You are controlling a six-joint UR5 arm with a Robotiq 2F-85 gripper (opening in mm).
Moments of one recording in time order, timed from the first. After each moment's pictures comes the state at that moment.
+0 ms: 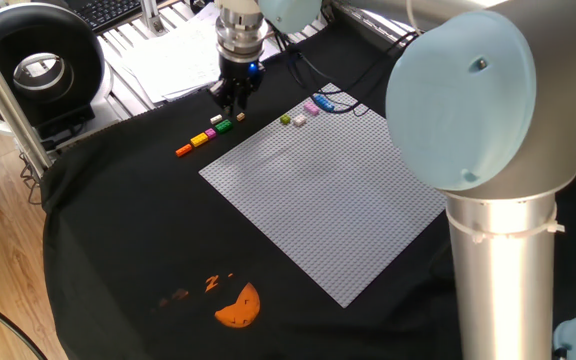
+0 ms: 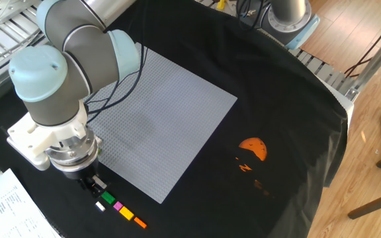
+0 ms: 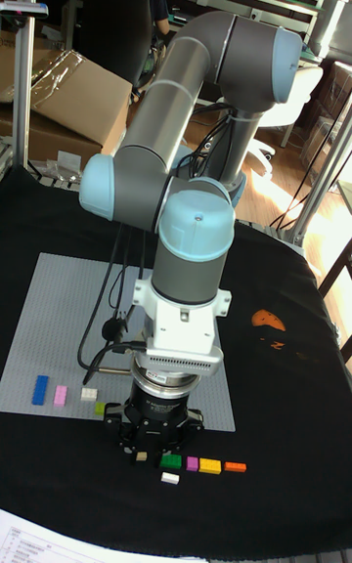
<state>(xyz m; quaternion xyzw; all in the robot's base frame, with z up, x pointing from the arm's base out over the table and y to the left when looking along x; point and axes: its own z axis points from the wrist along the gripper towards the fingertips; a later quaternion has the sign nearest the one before) 0.739 0.016 0.012 -0.01 1.00 0.03 0.07</state>
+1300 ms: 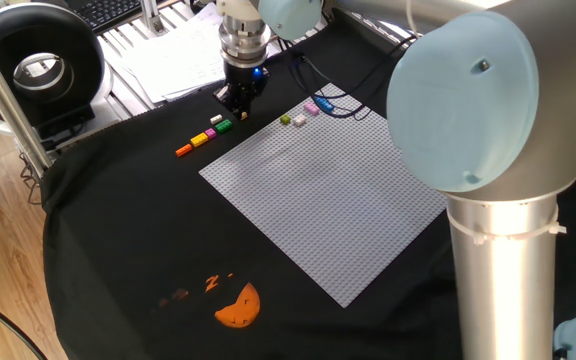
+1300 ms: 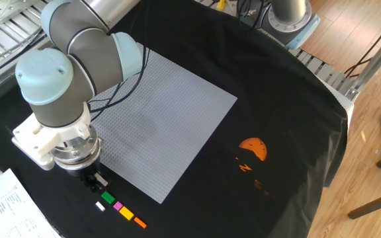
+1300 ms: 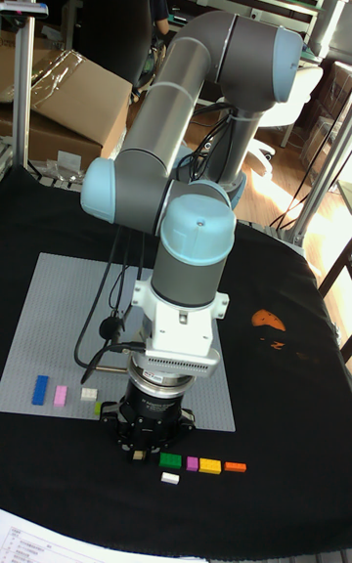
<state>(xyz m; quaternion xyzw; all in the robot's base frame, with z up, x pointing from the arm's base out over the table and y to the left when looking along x) 0.731 0.006 0.004 -0.02 1.00 0.01 0.07</state>
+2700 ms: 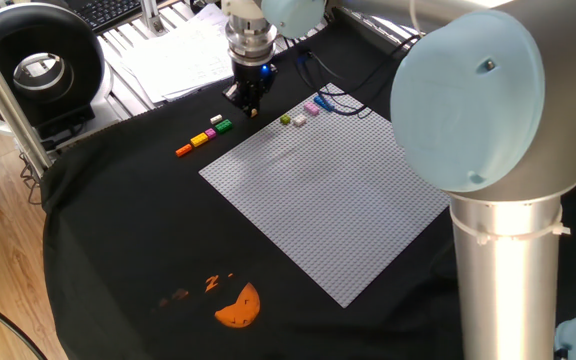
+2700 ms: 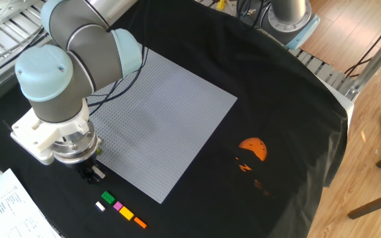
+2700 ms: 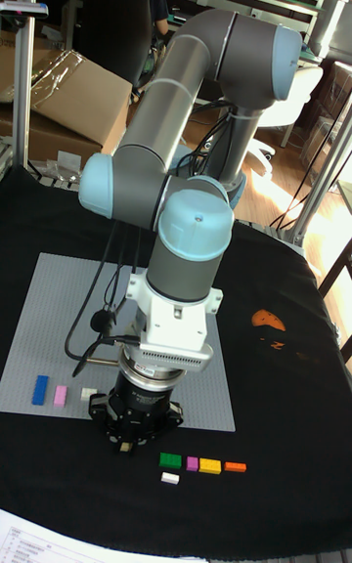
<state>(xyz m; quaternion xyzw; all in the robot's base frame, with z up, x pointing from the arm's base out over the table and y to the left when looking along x) 0.718 -0.018 0.007 -0.03 1.00 -0.01 0.06</state>
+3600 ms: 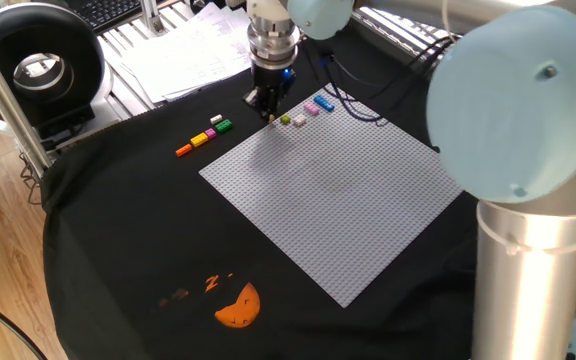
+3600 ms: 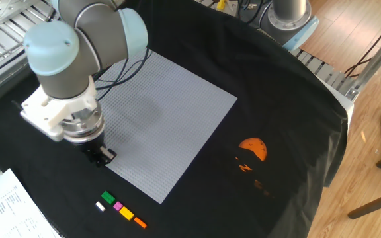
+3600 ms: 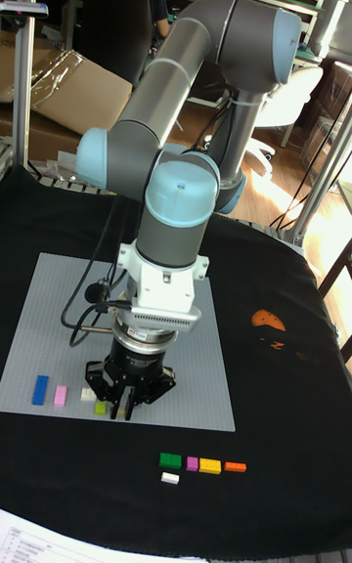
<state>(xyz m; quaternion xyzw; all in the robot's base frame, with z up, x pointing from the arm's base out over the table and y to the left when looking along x) 0.667 -0.026 0.014 -0.05 1.00 0.00 0.05</state>
